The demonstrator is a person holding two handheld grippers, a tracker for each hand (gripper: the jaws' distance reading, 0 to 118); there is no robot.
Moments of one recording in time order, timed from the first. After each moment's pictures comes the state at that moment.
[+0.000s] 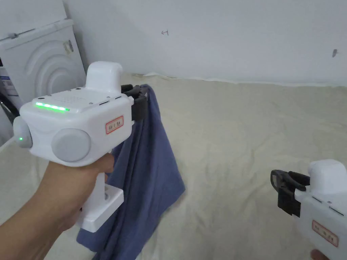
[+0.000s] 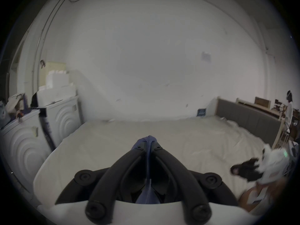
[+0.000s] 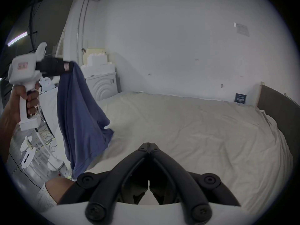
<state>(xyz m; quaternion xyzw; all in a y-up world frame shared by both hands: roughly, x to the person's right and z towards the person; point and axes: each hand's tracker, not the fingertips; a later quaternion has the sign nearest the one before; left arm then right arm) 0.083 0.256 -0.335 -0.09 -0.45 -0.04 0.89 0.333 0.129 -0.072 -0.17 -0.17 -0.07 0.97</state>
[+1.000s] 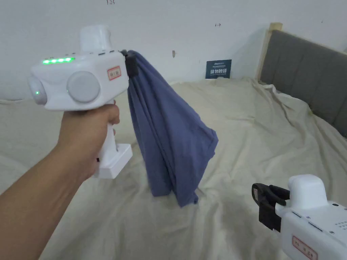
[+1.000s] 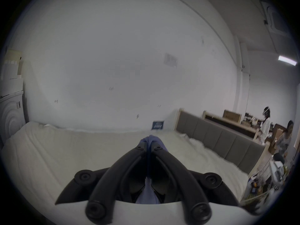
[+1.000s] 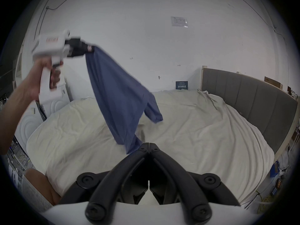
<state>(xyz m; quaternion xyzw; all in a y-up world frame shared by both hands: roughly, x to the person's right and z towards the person) 0.431 0.242 -0.273 -0.12 -0.58 0.01 0.80 0.465 0.112 0.119 -0.17 -0.37 -0.11 0.91</state>
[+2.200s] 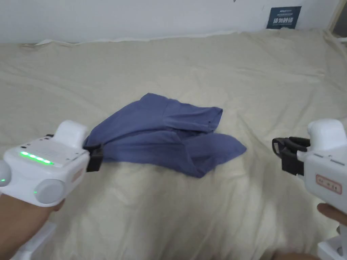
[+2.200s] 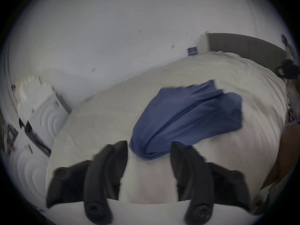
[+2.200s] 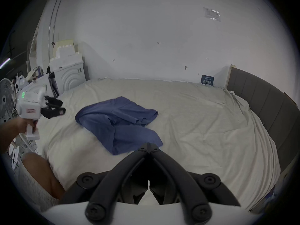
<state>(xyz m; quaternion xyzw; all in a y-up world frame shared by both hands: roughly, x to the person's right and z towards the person) 0.187 0.076 -0.329 -0.16 -0.46 -0.29 0.82 0.449 0.089 0.039 -0.25 -0.28 -0.08 0.92</state>
